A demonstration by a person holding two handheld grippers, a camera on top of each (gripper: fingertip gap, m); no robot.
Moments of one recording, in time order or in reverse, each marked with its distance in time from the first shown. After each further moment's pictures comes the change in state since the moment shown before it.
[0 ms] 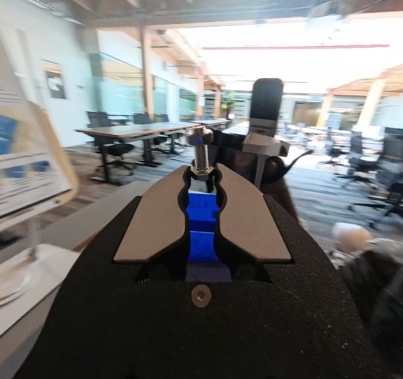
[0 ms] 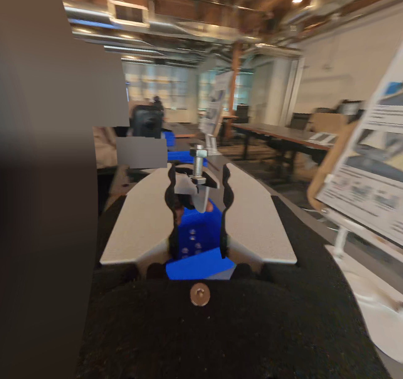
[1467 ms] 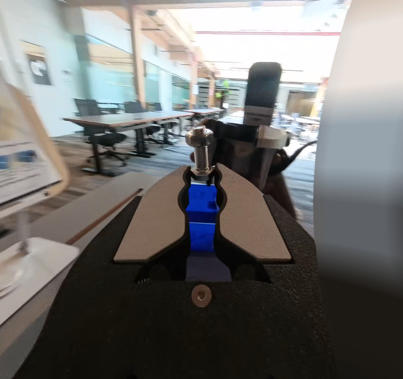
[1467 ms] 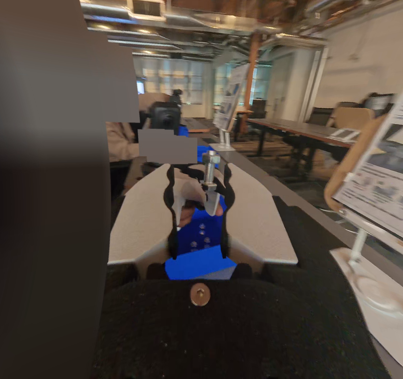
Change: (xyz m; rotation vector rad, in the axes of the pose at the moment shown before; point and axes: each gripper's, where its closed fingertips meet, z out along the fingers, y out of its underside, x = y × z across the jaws) left arm -0.003 0.013 0.004 -0.055 0.032 -0.015; right arm -0.006 0.006 -0.002 -0.026 -0.074 0.016
